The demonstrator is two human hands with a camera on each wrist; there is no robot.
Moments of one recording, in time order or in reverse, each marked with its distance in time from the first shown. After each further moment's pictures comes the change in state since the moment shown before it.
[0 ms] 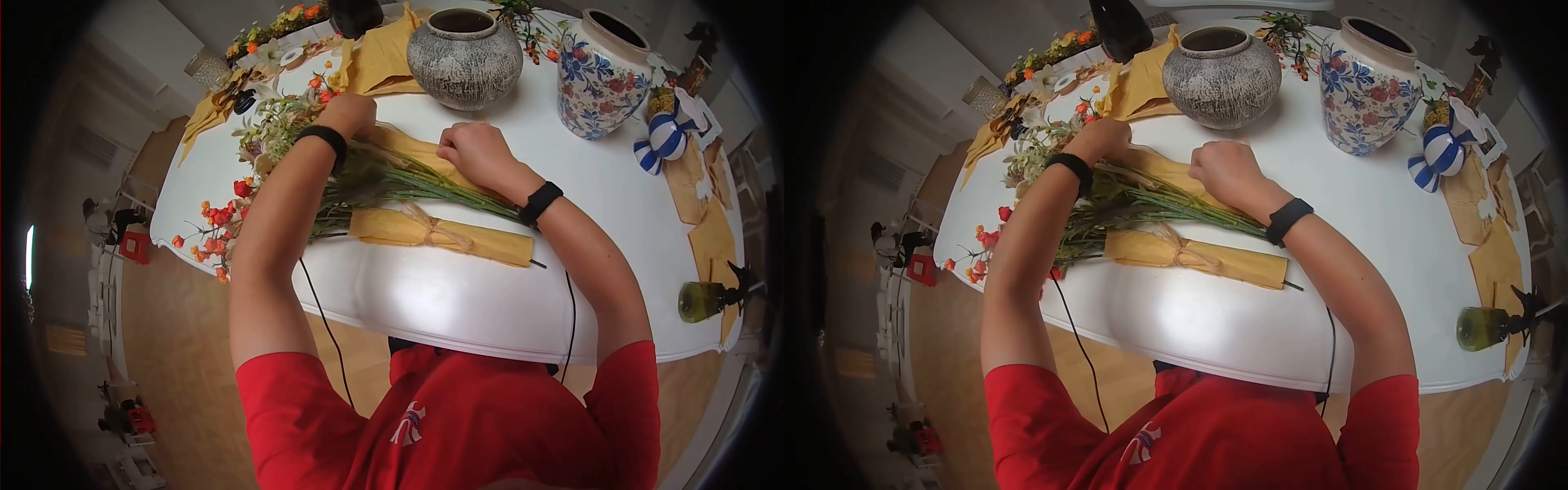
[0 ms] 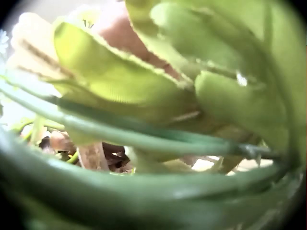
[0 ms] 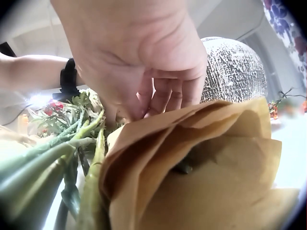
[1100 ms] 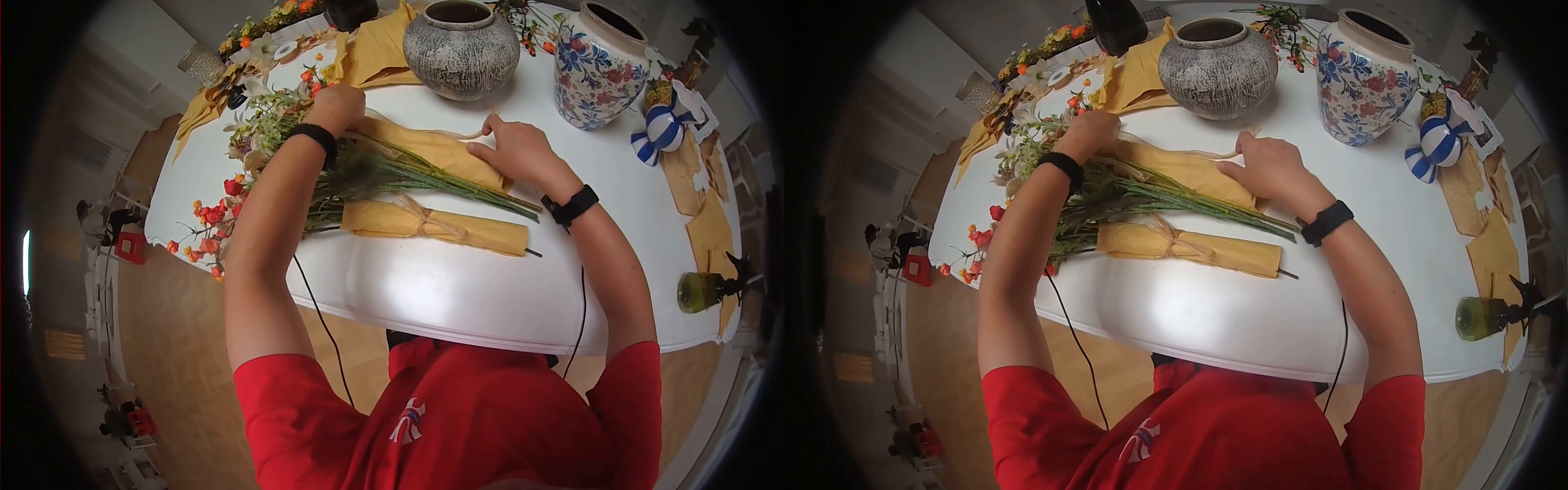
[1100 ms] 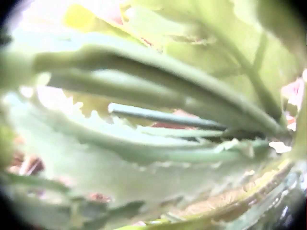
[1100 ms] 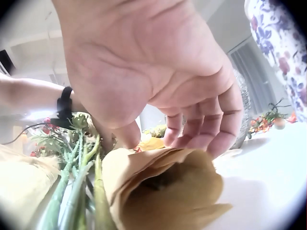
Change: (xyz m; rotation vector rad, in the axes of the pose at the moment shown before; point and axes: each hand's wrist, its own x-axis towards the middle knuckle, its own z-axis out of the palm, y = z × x) left_hand -0.008 -0.006 0.005 0.007 0.098 -0.047; right_hand -0.036 0.011 -0.049 -0.100 -0.246 0.340
